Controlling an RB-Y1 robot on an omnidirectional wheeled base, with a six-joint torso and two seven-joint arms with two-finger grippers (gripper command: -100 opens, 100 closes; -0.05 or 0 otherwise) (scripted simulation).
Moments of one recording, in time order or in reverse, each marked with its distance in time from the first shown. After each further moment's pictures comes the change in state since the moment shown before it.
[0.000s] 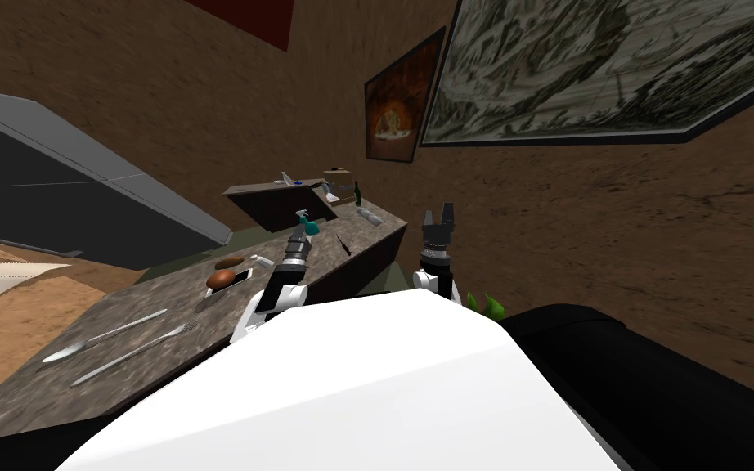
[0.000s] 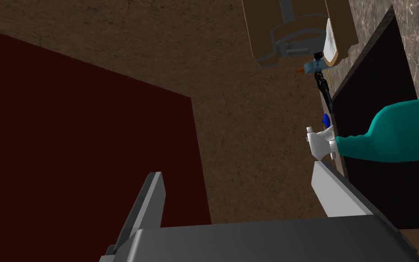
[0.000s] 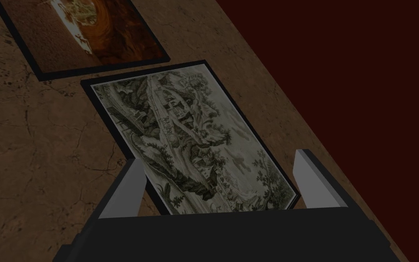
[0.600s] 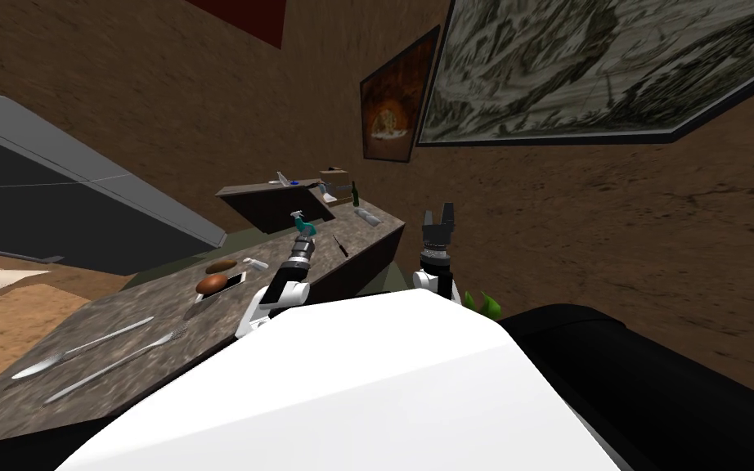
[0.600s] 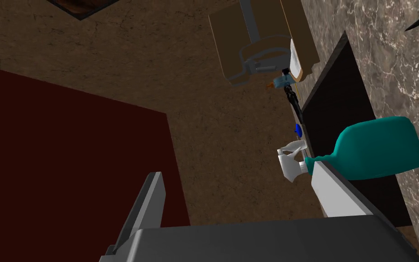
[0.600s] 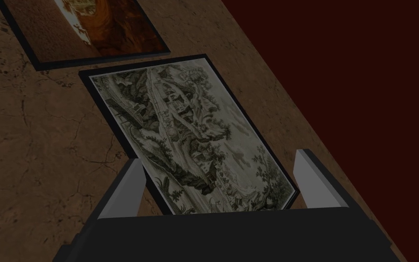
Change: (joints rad) left arm -0.036 0.005 -0.015 0.011 0.009 0.147 -0.026; right arm 0.000 0.000 0.000 0.000 0.000 0.000 0.000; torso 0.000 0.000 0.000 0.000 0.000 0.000
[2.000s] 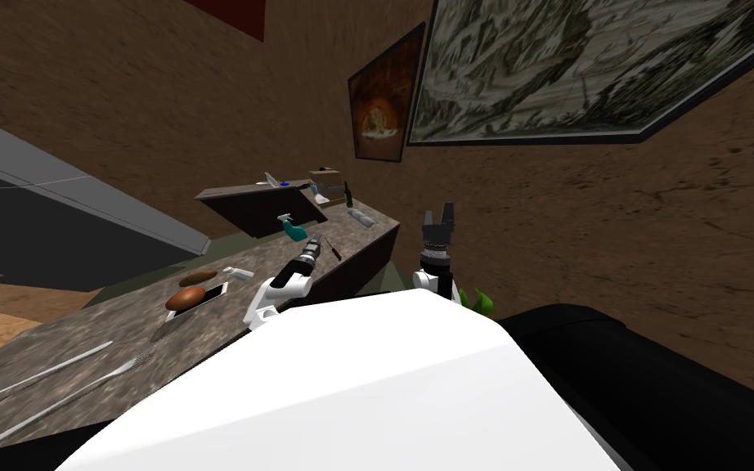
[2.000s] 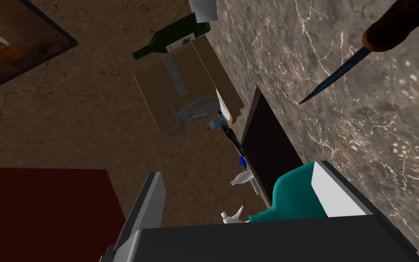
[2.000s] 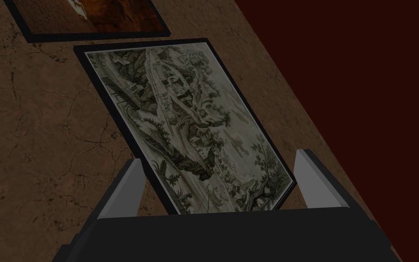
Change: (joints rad) left arm -0.092 0.044 -0.027 0.046 0.033 0.369 -0.053; right arm 0.000 0.000 0.000 0.000 0.000 0.000 0.000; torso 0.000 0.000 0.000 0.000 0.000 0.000
